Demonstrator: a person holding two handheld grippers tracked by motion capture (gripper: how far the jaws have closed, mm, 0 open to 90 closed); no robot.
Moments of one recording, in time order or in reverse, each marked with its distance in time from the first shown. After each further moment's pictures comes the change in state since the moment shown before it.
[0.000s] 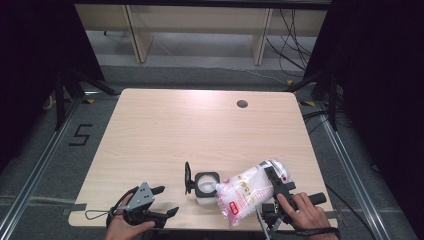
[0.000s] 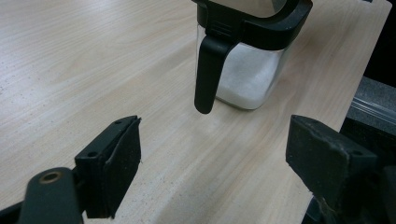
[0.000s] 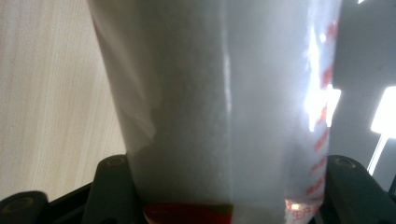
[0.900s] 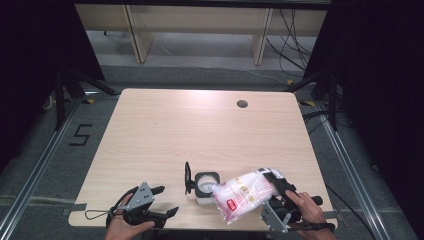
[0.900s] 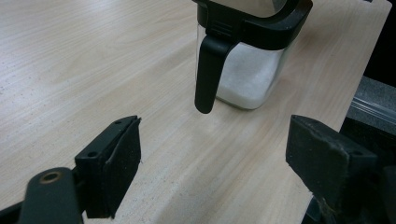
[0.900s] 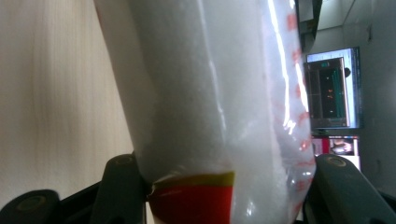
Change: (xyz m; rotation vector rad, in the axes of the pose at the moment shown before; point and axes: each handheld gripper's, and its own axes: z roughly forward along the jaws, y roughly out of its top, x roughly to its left) left arm 0.000 0.000 0.000 -0.002 -0.001 0.000; right arm 0.005 -0.017 0.002 -0.157 0.203 0.387
